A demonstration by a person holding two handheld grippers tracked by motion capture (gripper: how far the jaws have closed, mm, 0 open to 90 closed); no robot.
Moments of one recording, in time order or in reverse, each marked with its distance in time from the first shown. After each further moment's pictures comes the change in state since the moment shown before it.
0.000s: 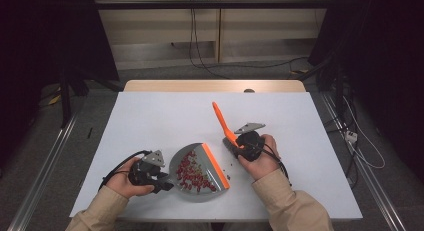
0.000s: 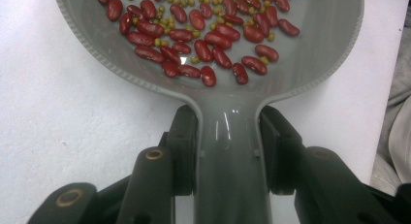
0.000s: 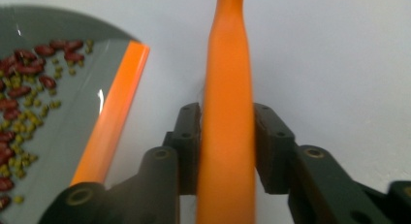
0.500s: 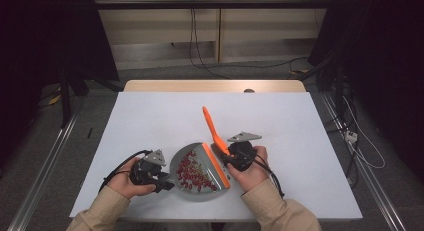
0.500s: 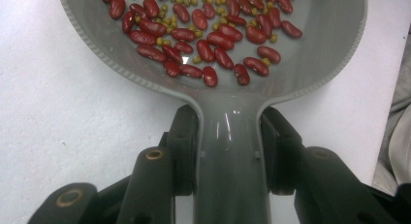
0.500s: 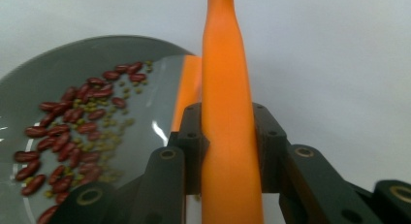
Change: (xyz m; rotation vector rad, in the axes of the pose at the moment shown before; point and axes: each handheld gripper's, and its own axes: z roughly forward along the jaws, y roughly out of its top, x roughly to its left) left arm -0.001 0.002 0.002 -0.005 0.009 -0.036; right arm 0.042 -0.008 0.000 -0.107 0.085 0.135
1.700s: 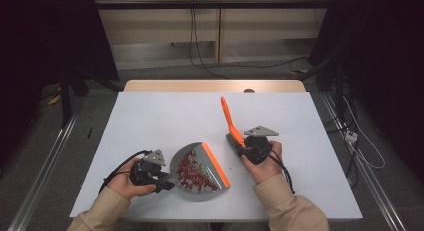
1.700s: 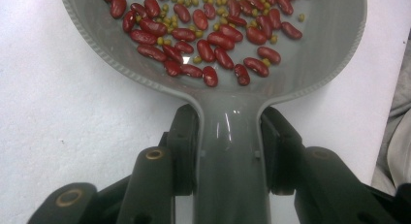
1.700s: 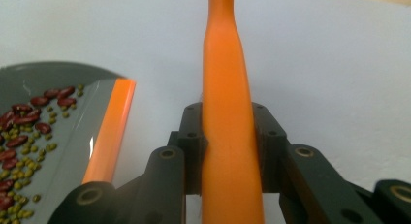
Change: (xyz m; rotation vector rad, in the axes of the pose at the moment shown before) left arm -0.001 -0.001 0.000 -0.006 0.005 -0.022; right arm -0.046 -0.006 -0.003 -0.093 -0.090 0.013
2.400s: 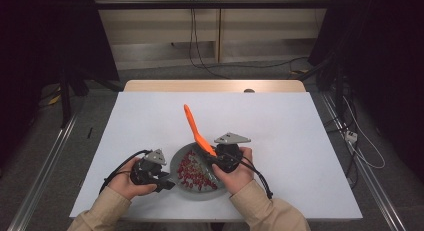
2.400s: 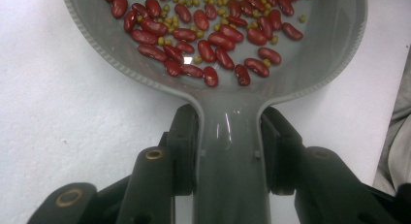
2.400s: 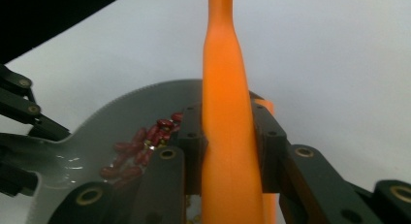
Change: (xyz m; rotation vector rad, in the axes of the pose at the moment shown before) left arm 0.001 0.000 0.000 -0.007 0.006 -0.012; right arm 0.072 0.012 0.010 -0.056 0.225 0.011
